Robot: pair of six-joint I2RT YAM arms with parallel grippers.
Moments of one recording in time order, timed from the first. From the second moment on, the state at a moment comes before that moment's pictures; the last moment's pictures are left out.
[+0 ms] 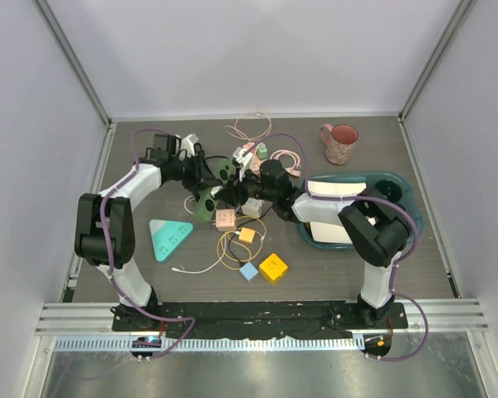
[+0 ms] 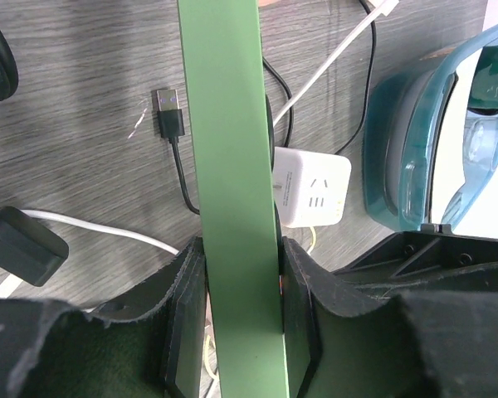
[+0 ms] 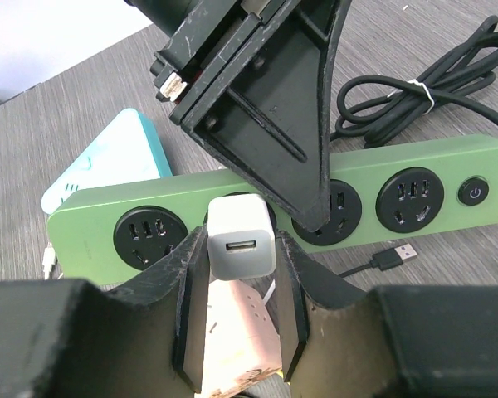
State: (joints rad) left arm -0.14 1.75 1.20 -0.36 0.64 -0.39; right arm 0.72 1.86 1.06 0.60 -0.44 0.11
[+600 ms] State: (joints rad) left arm -0.14 1.74 1.20 -0.34 0.62 -0.39; right arm 0.72 1.86 1.24 0.26 -0.46 -0.02
